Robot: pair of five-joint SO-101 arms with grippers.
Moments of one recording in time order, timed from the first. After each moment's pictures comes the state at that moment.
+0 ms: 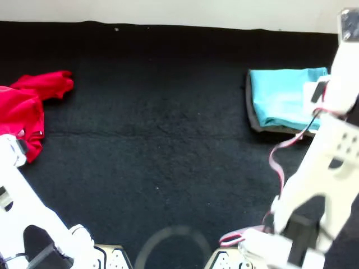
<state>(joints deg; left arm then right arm) -50.7 -28.9 43.4 43.0 -15.1 14.3 -14.5 -27.3 100.4 18.9</state>
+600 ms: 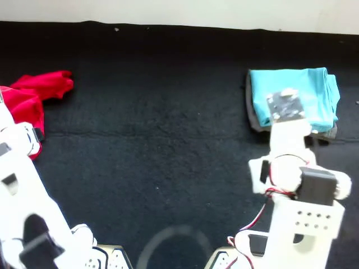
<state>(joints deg) -43.8 -18.2 39.7 35.0 -15.1 1.4 -51.0 25.6 100.4 18.9</state>
